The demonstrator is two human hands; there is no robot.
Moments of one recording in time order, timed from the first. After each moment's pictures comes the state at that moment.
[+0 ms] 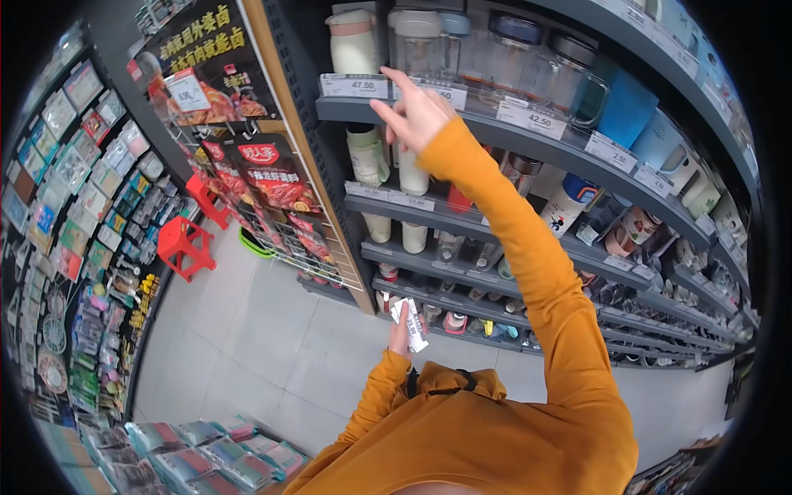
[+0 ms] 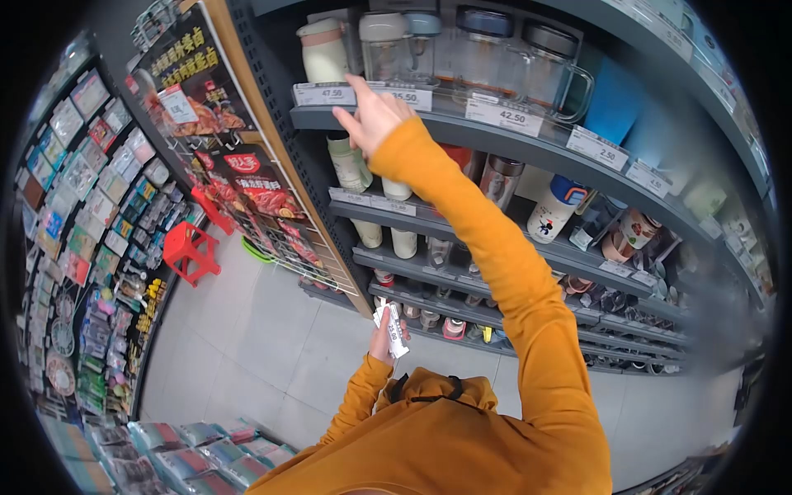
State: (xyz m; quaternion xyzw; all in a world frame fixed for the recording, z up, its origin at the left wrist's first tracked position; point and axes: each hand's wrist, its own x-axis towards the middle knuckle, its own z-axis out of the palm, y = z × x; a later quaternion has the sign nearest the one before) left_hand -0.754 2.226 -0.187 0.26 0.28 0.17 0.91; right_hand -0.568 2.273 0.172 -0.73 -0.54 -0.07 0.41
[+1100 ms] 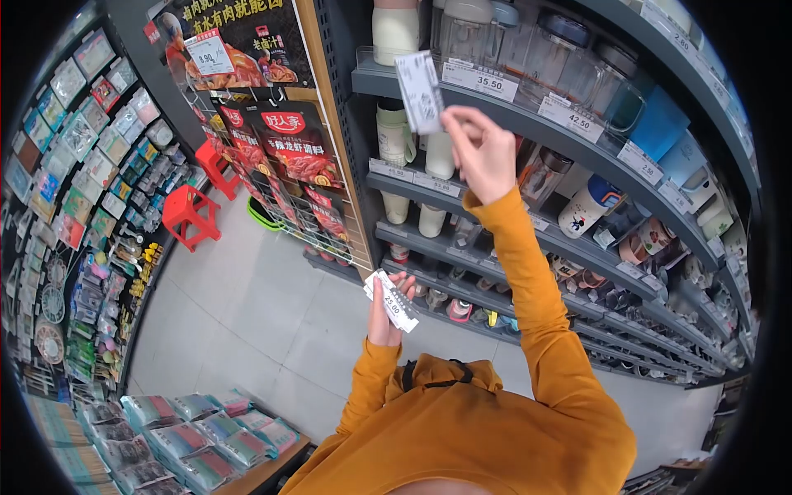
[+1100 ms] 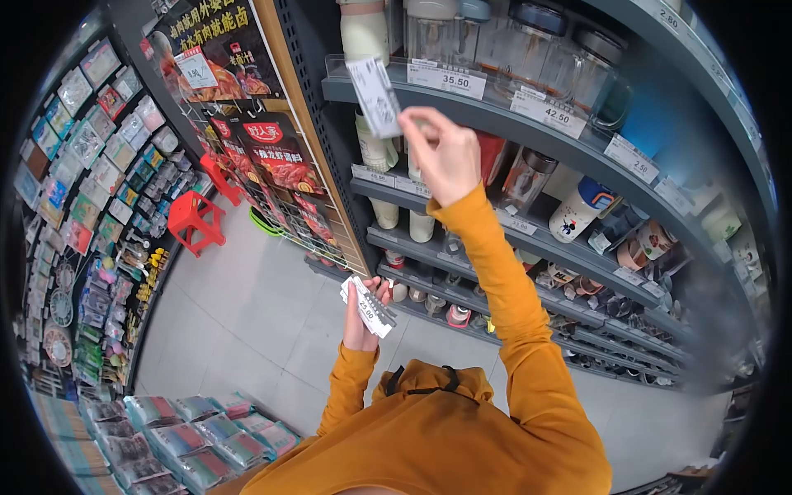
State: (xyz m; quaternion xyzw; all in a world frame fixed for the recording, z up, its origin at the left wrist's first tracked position) left_hand -0.792 2.260 -0.106 0.21 0.19 0.34 0.90; right_hand -0.591 2.249 0.115 -0.66 -0.45 -0.05 0.61
